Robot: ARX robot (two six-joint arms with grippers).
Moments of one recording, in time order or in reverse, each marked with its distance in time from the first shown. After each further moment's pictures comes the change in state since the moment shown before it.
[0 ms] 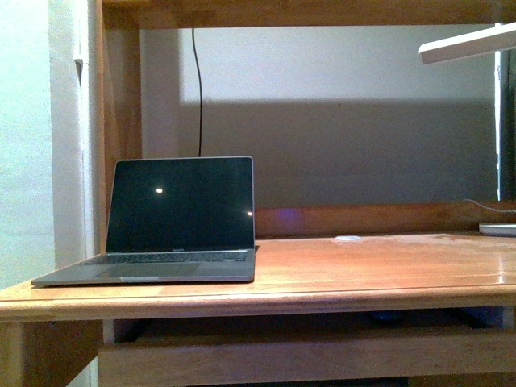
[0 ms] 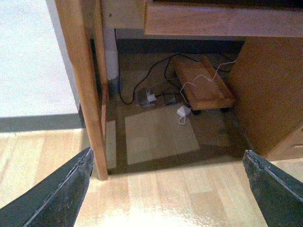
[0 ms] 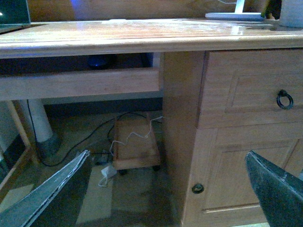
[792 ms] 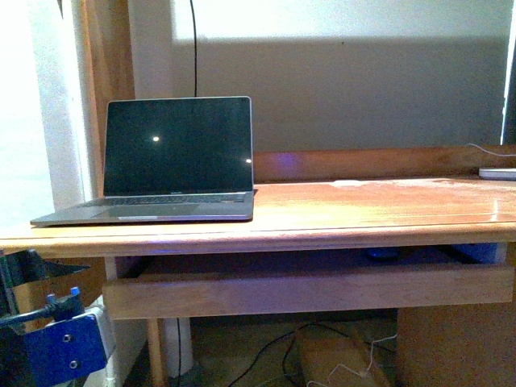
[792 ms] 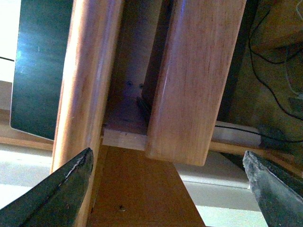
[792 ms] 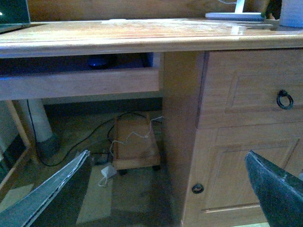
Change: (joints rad) left arm -0.167 1.245 0.555 0.958 0.007 1.210; right arm 0.000 0.000 0.000 0.000 0.000 0.000
